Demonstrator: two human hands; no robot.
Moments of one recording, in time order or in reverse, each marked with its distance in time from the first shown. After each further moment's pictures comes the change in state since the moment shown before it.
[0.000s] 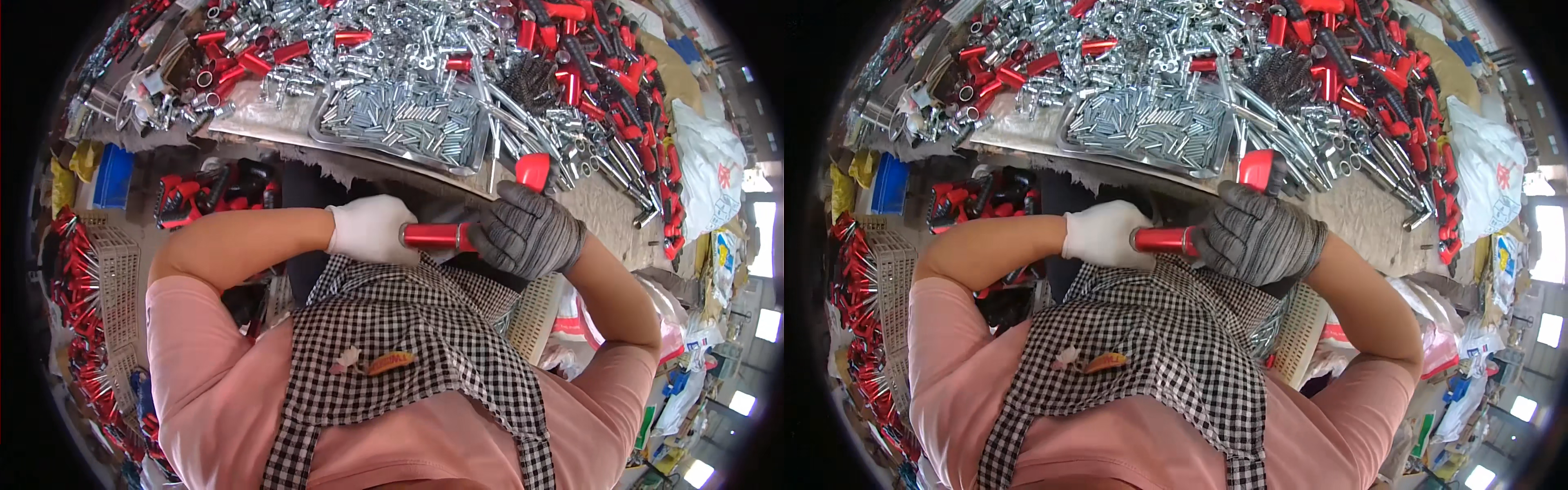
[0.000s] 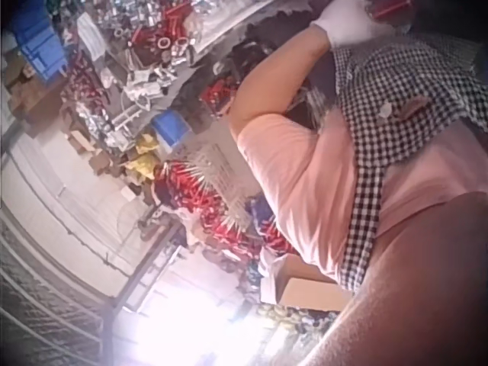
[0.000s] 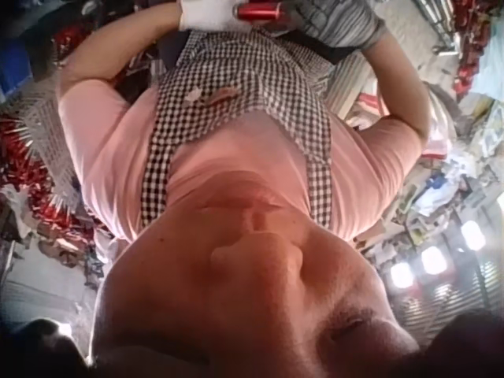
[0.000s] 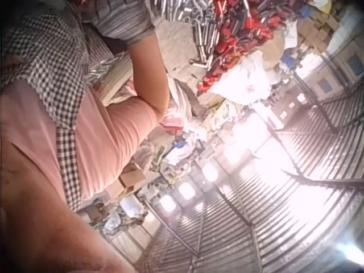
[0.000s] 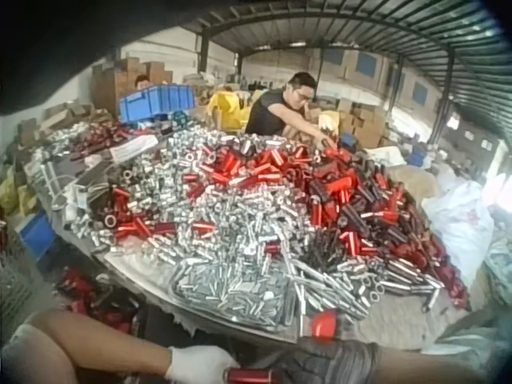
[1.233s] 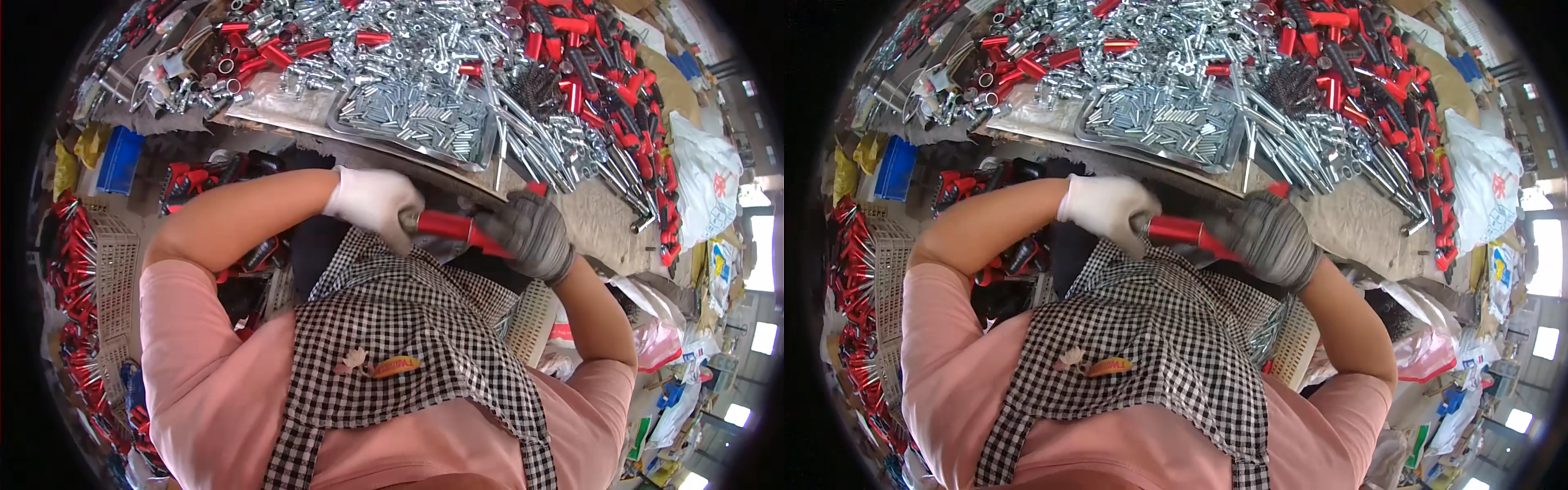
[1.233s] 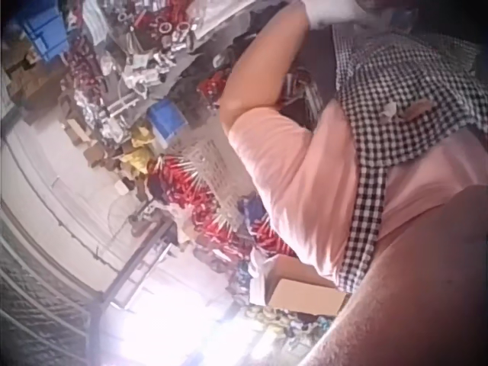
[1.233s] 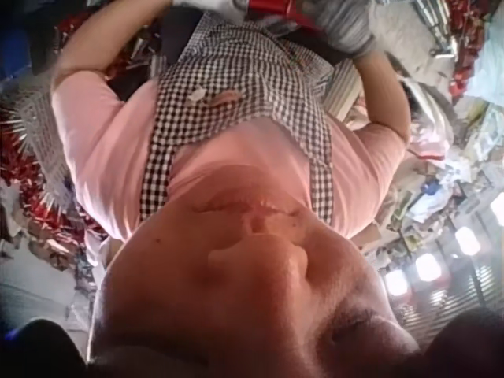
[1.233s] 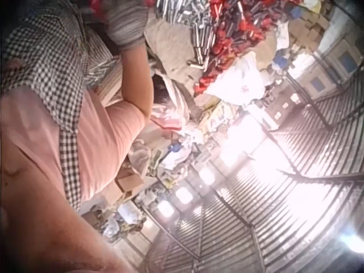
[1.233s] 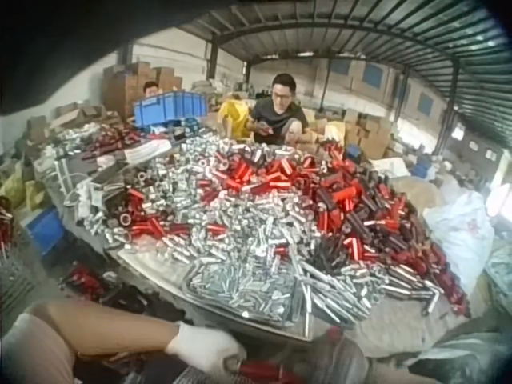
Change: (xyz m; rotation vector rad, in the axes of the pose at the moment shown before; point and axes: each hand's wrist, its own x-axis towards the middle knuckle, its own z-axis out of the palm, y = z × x) left_hand 0.005 -0.021 -0.027 0.219 0.006 0.223; right_hand 0.011 -0.052 0.034 0.311 -0.612 1.030
